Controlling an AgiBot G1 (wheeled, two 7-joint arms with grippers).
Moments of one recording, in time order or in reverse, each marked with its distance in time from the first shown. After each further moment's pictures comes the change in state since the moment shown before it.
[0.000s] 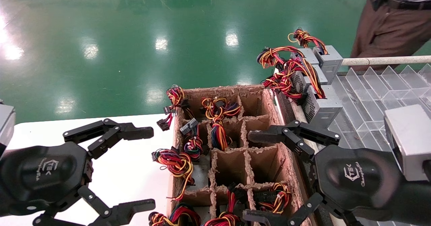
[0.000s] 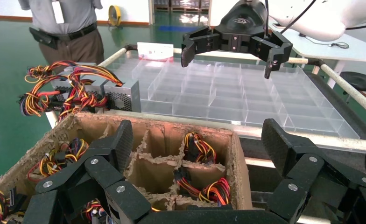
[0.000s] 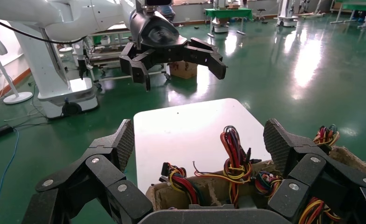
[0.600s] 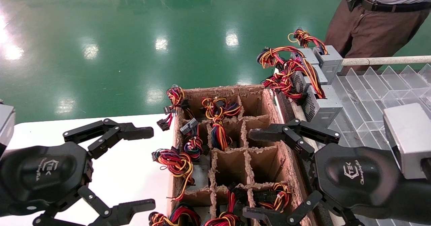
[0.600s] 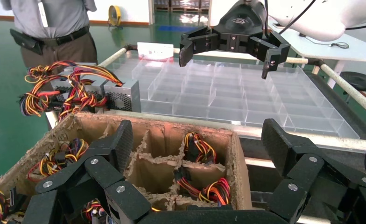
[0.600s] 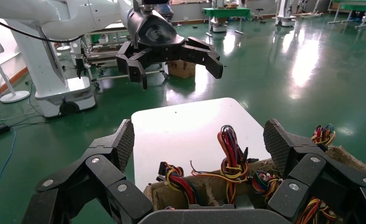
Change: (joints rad) left arm 0.000 0.000 0.000 0.000 0.000 0.000 0.000; right arm 0.003 0.000 0.001 0.001 -0.007 0.006 -0.002
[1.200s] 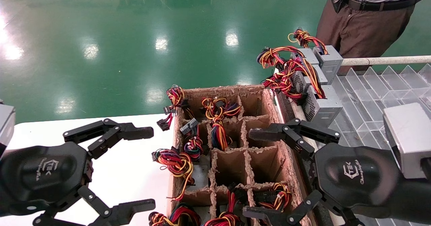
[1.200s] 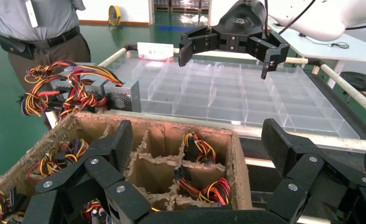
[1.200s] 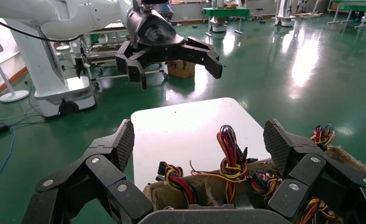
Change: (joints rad) left arm 0.000 0.000 0.000 0.000 0.000 0.000 0.000; right arm 0.001 0.000 0.000 0.000 -0.002 0.001 -0.001
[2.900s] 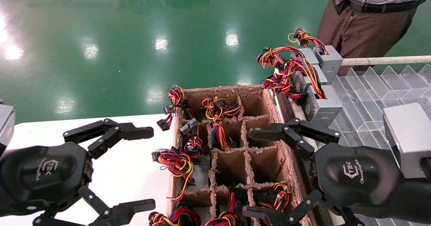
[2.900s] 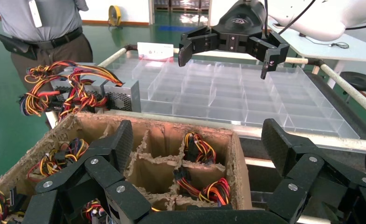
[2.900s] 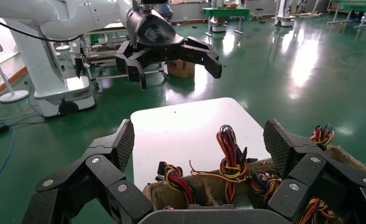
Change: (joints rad) left arm 0.000 0.000 0.000 0.000 0.000 0.000 0.000; right arm 0.000 0.000 0.000 0.000 0.000 0.001 0.000
